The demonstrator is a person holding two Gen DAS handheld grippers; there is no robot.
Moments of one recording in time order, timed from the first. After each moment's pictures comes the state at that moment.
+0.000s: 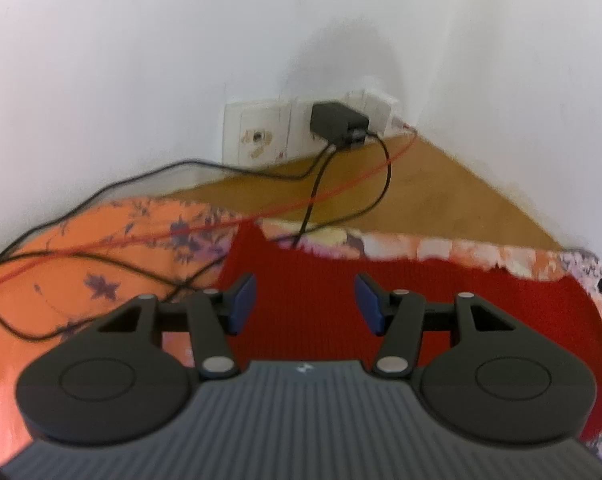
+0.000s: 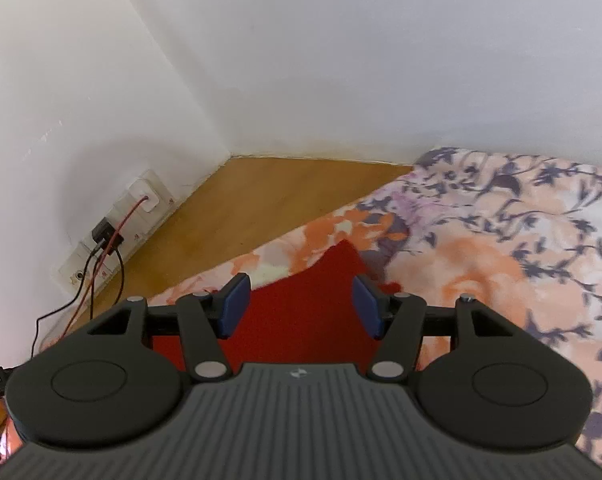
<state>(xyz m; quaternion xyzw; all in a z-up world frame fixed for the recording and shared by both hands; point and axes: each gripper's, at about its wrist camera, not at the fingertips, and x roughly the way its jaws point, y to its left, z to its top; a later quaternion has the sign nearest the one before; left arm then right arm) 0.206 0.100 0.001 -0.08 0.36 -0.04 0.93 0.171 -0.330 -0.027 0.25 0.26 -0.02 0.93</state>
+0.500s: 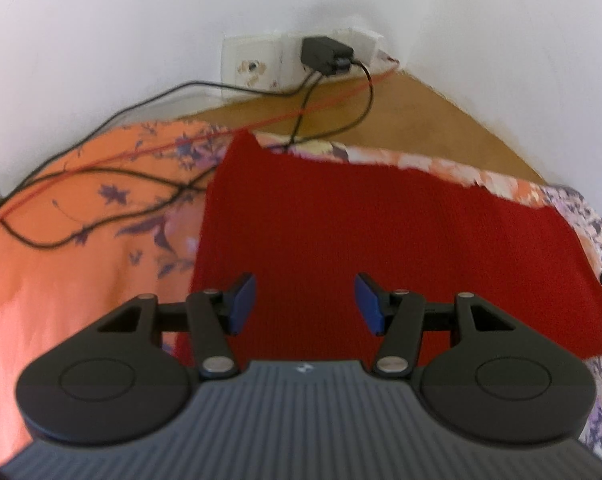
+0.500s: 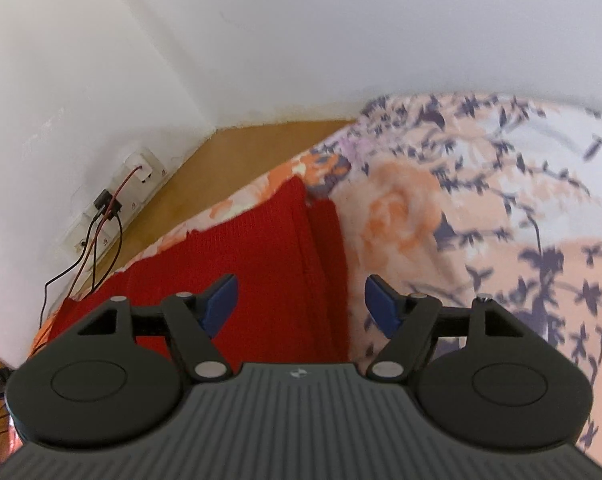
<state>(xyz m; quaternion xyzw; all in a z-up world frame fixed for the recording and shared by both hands) 0.147 0.085 -0.003 -0.07 0.43 -0.05 0.90 0.090 -0.352 -0.060 0.28 0.29 -0.01 0.92</state>
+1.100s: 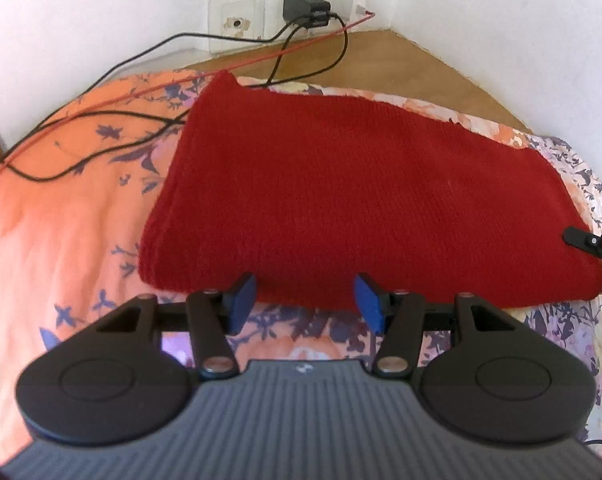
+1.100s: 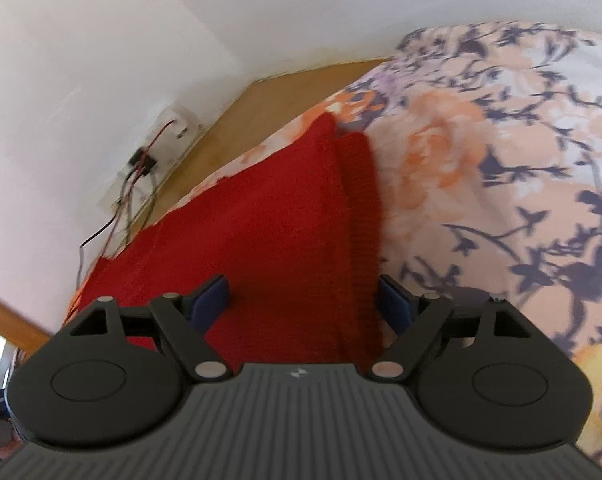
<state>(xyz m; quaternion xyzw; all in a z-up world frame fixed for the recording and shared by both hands) 0.098 0.055 -0.008 -0.06 0.47 -0.04 0.88 0.104 -0.348 -0.090 0.30 0.33 0.09 0.89</state>
